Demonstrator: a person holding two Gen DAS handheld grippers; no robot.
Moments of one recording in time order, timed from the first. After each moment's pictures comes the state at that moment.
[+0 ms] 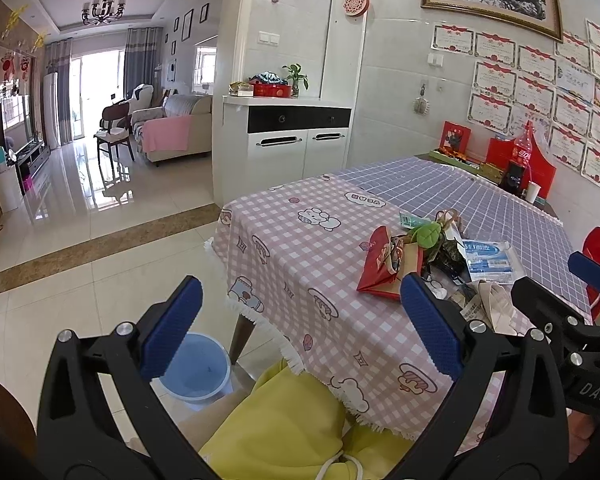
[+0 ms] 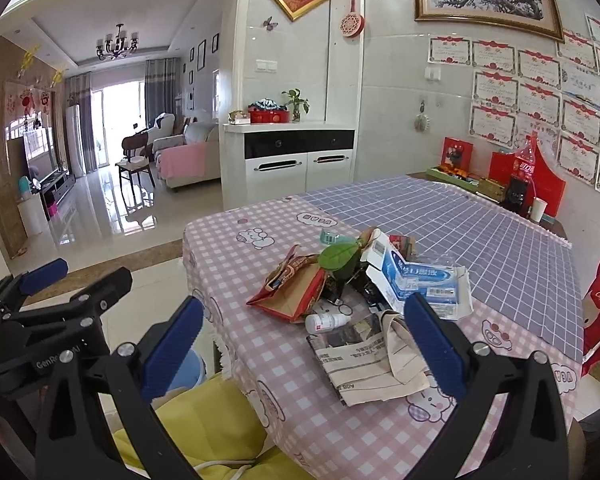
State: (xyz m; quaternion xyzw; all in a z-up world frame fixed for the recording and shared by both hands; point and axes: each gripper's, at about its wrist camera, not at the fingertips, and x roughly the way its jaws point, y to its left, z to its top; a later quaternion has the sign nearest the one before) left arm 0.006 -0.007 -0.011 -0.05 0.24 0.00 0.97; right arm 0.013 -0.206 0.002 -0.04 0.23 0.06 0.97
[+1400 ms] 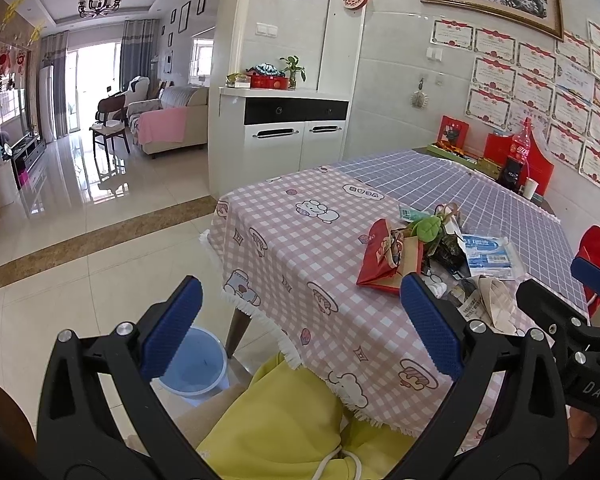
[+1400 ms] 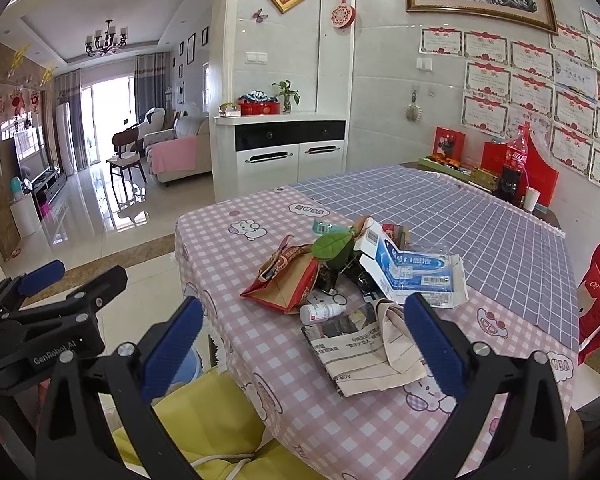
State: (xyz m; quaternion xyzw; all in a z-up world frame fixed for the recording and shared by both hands) left arm 0.012 -0.001 -0.013 -0.06 0.25 0.00 0.97; right arm 0.015 -0.207 -0.002 -0.03 0.25 0.04 0.97
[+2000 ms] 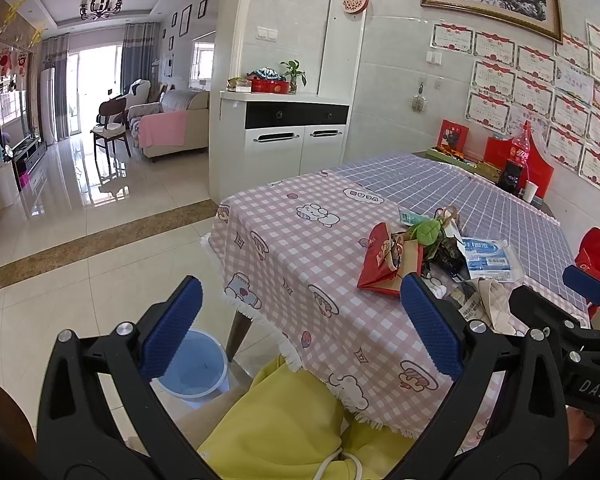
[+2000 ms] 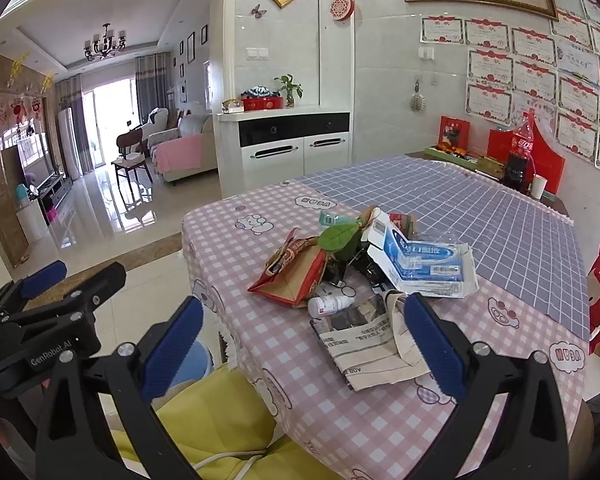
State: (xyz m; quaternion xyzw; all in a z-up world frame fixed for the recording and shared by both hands) left arm 0.008 -0.003 -0.011 -0.06 0.25 0.00 0.97; right arm 0.018 -0.210 -0.005 -0.01 0.26 0.06 0.96
